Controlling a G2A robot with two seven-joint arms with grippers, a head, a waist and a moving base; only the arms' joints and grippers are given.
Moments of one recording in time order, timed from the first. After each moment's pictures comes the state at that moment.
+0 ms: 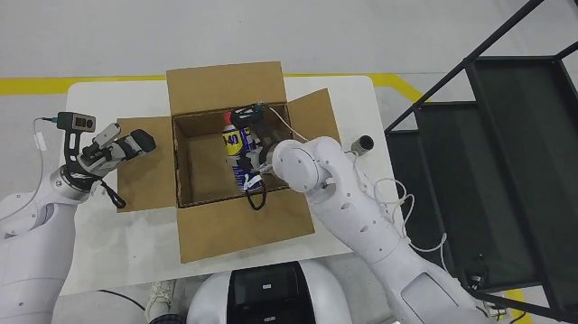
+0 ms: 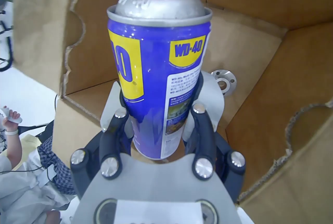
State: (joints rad) left arm 1.22 -1.02 -1.56 -1.25 -0.74 -0.49 -1.21; right arm -1.07 -1.51 1.02 -1.65 -0.98 0.15 1.07
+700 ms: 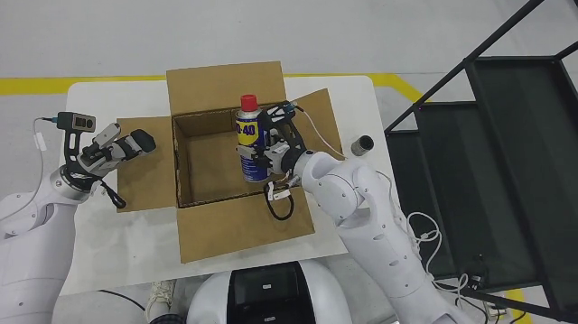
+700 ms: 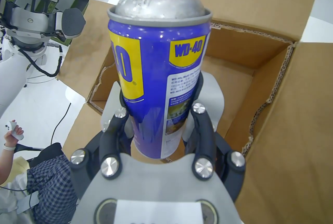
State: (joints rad) left arm 1.22 -1.02 -1.56 -1.25 -0.74 -0.49 -1.21; right arm -1.27 -1.47 1.14 -1.86 -1.00 -0.01 0.84
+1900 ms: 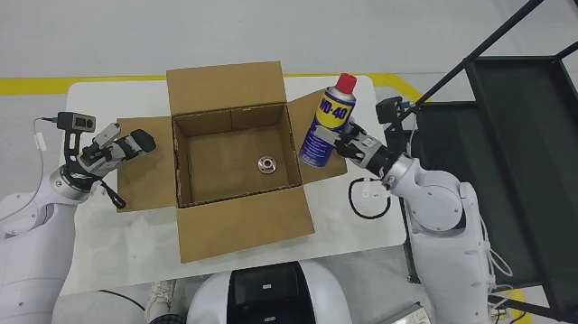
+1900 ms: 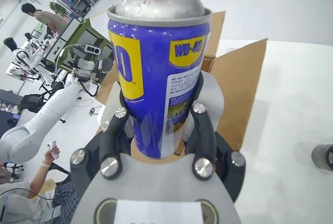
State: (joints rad) left arm 1.22 -1.02 -1.56 -1.25 -0.74 -0.49 -1.21; right arm -1.55 -1.39 1.67 -2.03 -0.51 -0.37 0.76
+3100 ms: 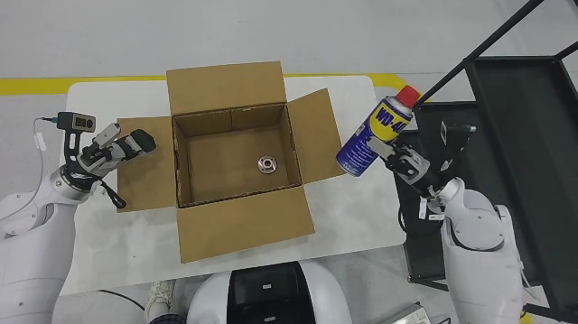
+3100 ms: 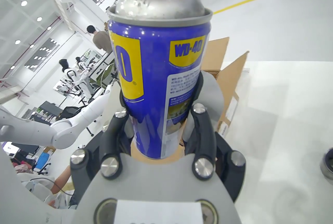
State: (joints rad) left arm 1.22 -1.02 -1.56 -1.25 -0.74 -0.49 -1.21; right arm -1.66 -1.35 1.88 -1.91 -0.16 -0.67 0.73
